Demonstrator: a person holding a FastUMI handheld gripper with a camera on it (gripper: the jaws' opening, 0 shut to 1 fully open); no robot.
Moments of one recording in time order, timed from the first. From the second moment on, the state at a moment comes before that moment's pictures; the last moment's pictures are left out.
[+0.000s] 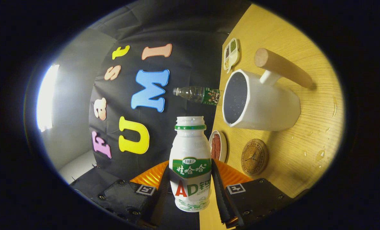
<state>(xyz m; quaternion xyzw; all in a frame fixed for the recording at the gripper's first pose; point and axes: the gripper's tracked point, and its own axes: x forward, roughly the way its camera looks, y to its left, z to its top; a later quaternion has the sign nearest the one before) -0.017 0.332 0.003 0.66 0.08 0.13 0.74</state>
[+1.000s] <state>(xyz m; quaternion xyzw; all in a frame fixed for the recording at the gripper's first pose) -0.022 0.322 0.011 0.73 0.06 0.13 0.67</state>
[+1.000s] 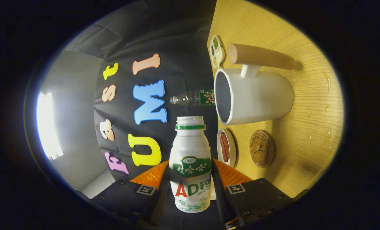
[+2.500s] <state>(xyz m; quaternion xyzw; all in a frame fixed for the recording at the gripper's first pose) -0.025 0.324 0.032 0.78 0.05 0.14 0.60</state>
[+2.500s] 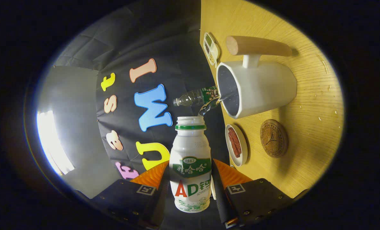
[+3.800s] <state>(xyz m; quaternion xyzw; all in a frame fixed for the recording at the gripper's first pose) -0.018 0.307 0.037 0.84 0.04 0.10 0.53</state>
